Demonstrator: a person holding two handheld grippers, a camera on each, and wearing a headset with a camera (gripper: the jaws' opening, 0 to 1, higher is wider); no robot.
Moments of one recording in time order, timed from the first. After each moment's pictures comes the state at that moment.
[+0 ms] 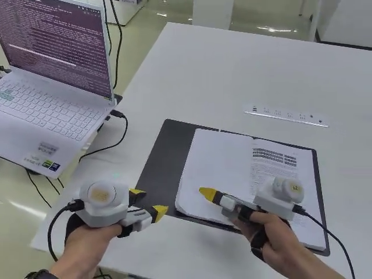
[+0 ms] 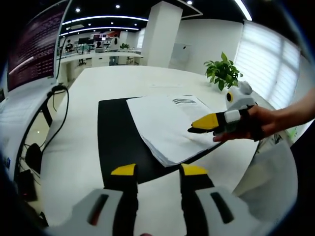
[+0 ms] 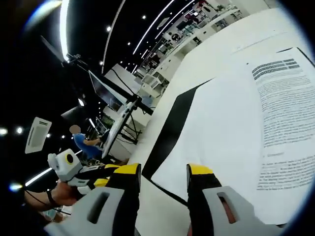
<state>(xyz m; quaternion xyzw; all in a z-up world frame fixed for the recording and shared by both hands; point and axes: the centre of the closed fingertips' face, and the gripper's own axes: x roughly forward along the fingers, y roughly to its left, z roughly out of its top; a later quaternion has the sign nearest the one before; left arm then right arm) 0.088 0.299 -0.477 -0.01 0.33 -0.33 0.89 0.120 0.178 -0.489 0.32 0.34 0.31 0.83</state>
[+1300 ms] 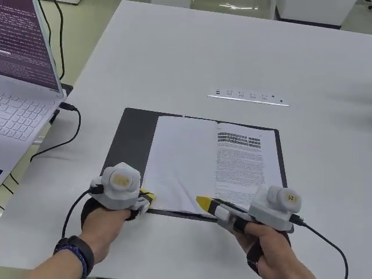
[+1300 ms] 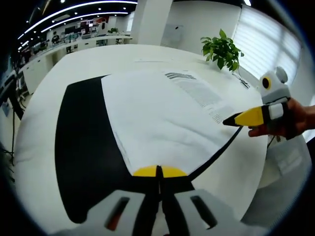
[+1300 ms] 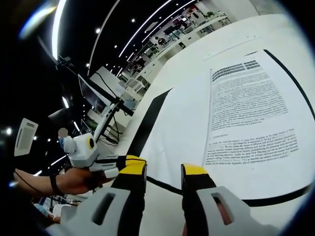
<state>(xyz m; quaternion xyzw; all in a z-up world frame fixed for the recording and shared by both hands) 0.121 0.233 -0.557 0.03 0.40 -0.35 0.85 0.092 0.119 -0.515 0.30 0.36 0.24 0.85</state>
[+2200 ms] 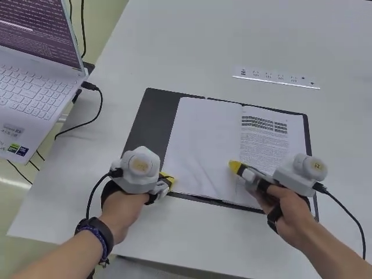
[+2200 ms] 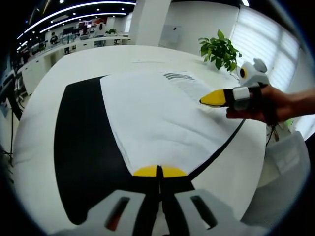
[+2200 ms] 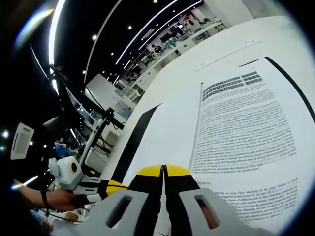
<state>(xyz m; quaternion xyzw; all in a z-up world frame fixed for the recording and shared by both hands) 0.123 0.234 -0.558 0.03 0.39 -0.36 0.84 0.161 0.096 -0.527 0.31 0.33 0.22 0.87</state>
